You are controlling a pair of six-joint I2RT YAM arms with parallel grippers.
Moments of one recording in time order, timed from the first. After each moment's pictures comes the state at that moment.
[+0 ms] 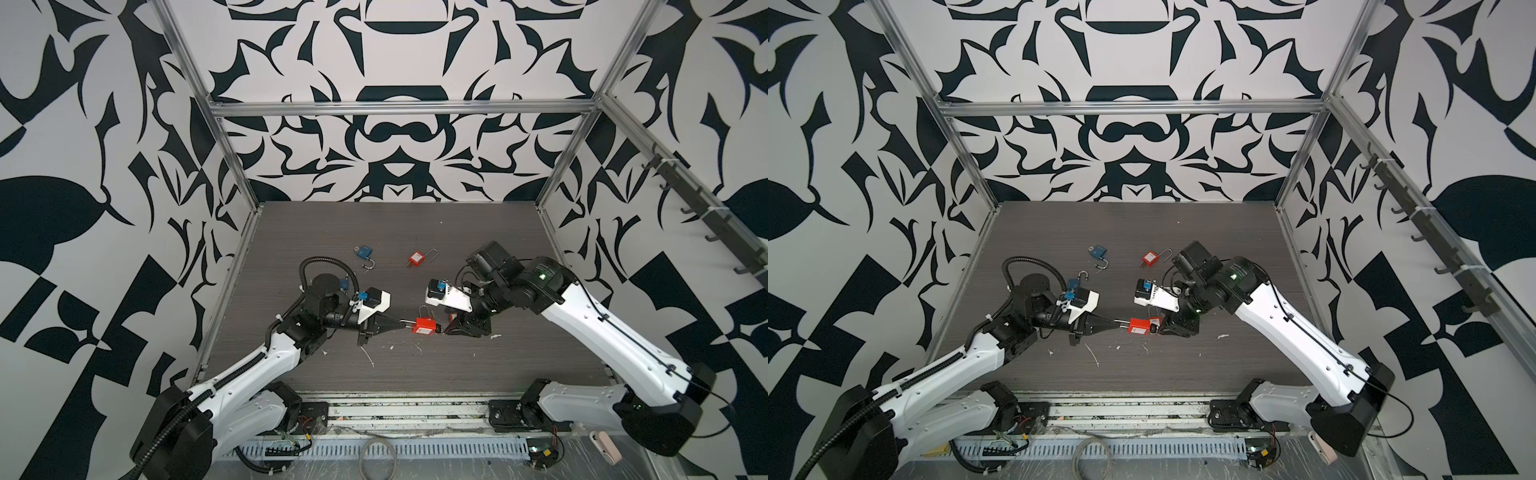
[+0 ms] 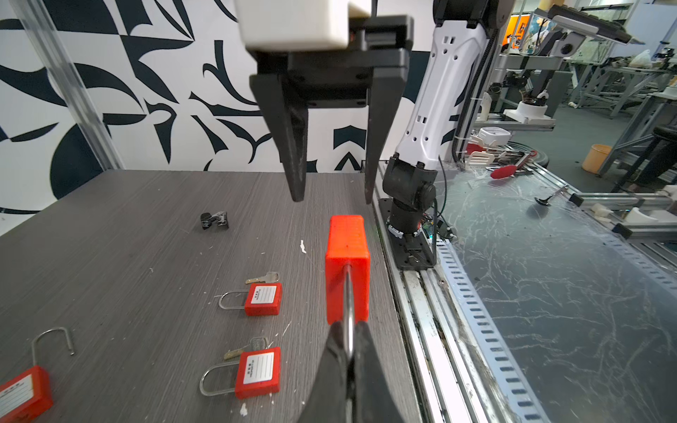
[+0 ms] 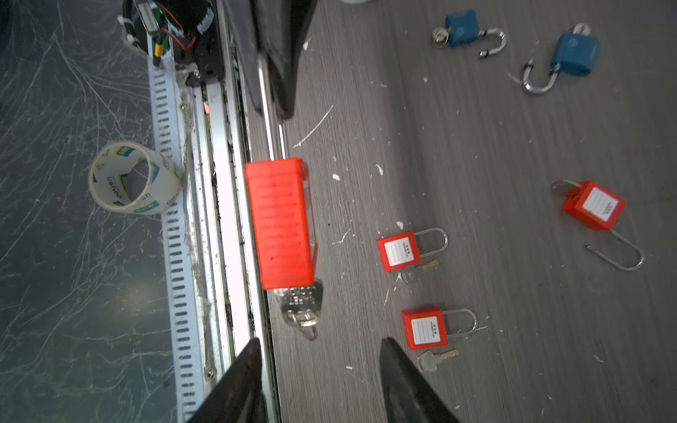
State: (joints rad) left arm -0.64 1.02 0.53 0.25 1.05 0.19; right arm 0.71 1.24 1.33 -1.26 -0.41 -0.57
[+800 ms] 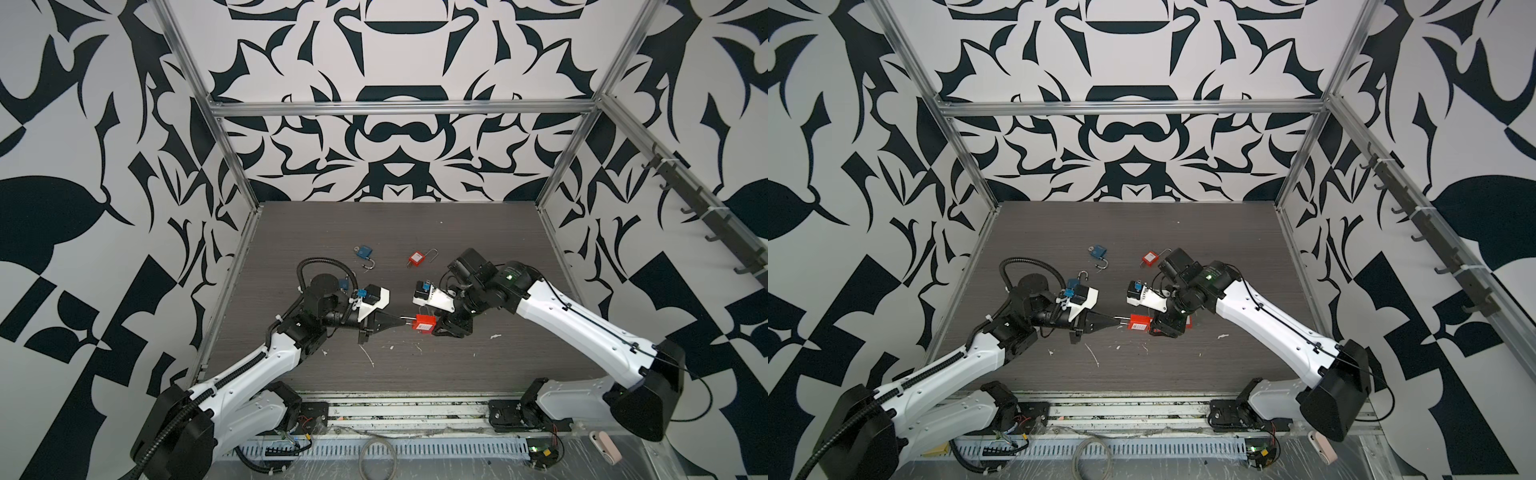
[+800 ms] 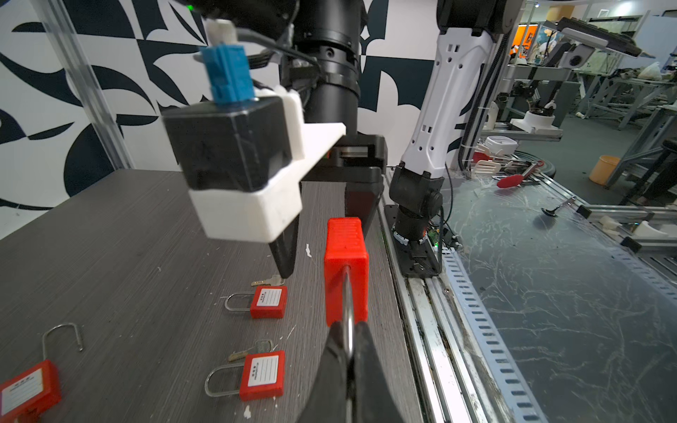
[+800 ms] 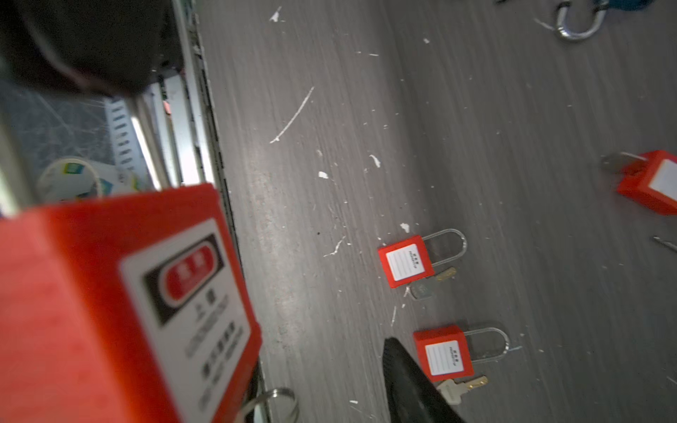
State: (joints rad) left arm -0.65 1.02 0.51 0.32 1.01 0.12; right arm 0.73 1.28 1.16 -1.01 -0.35 -0.47
